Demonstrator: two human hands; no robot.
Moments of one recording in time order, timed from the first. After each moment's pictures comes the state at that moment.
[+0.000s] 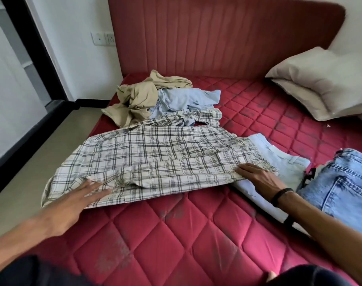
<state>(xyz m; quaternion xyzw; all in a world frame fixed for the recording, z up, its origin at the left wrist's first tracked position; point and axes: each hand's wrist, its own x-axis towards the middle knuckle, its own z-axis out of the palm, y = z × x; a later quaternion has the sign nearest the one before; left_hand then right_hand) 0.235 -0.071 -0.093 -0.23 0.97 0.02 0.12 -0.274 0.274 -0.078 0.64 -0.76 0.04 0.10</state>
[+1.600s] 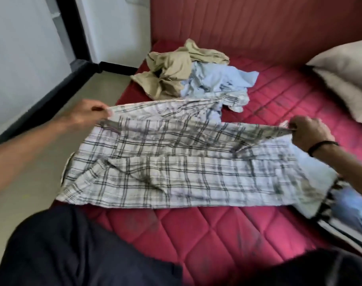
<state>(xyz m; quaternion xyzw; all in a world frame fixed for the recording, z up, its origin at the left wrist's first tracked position) 0.200 -0.182 -0.019 -0.38 0.84 0.34 -0.16 -0.267 0.206 0.045 0.33 -0.94 0.01 0.09</state>
